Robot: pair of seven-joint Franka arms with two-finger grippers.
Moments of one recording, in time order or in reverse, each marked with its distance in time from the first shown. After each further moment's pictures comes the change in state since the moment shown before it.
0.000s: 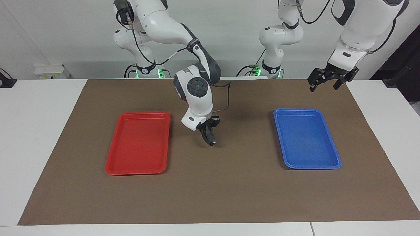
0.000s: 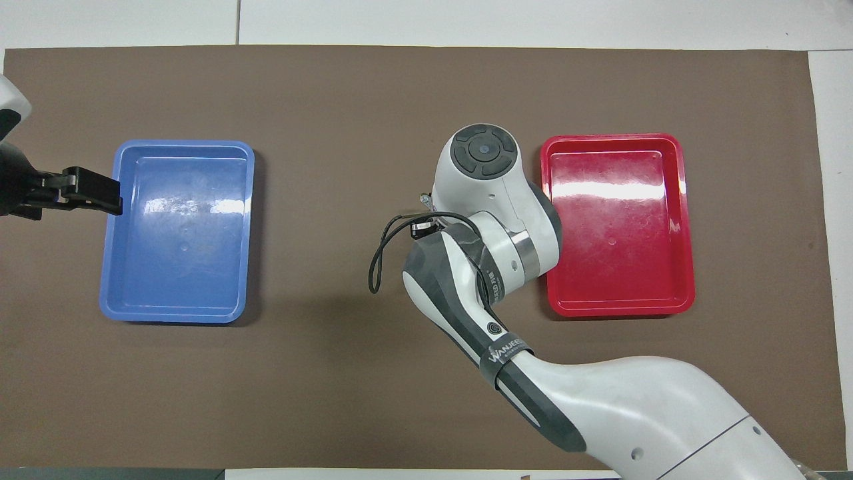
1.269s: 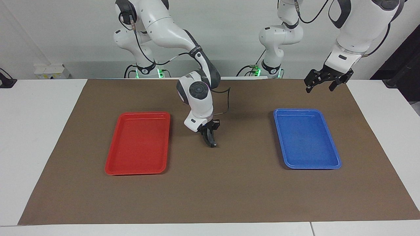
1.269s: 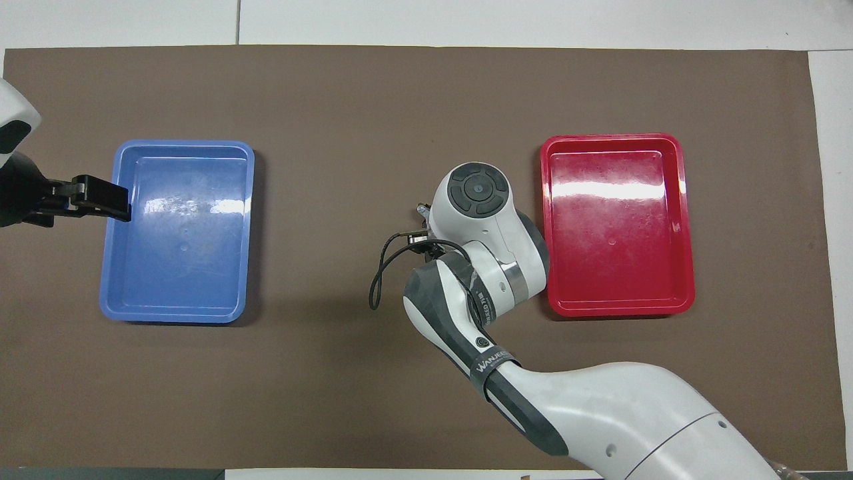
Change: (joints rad) left arm -0.008 -0.018 0.021 -0.049 -0.028 0.031 0.000; right arm 0.027 0.000 -0.003 -0.125 0.001 0.178 0.013
